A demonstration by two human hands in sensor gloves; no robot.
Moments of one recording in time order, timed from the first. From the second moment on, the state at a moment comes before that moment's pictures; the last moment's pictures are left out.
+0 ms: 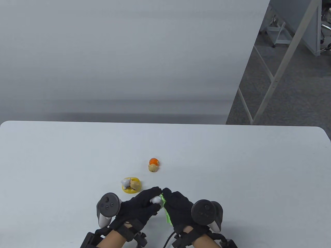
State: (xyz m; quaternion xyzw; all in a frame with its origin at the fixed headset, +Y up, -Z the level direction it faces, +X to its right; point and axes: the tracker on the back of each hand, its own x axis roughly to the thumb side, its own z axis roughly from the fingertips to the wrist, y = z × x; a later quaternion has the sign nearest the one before) left_hand -0.155 -0.746 -0.296 0.01 -0.26 0.58 0.77; right_hand 0.074 -0.721 -0.278 0.23 -0.04 0.85 0.48
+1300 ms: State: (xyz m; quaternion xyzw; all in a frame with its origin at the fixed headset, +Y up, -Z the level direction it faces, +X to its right) left_hand -0.167 -0.741 -0.300 -0.02 -0.25 0.61 0.75; right_hand 0.063 -0.702 -0.261 0.34 -0.17 0.85 0.36
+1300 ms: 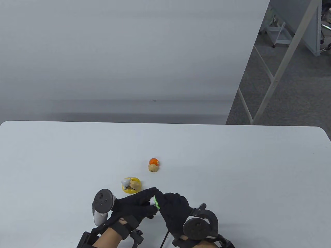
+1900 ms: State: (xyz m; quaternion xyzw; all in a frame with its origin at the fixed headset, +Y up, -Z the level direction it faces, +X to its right) left_hand -0.169 -0.745 -0.297 0.03 -0.20 0.67 0.72; right_hand 0.065 -0.695 -0.254 0.36 -0.17 0.84 0.37
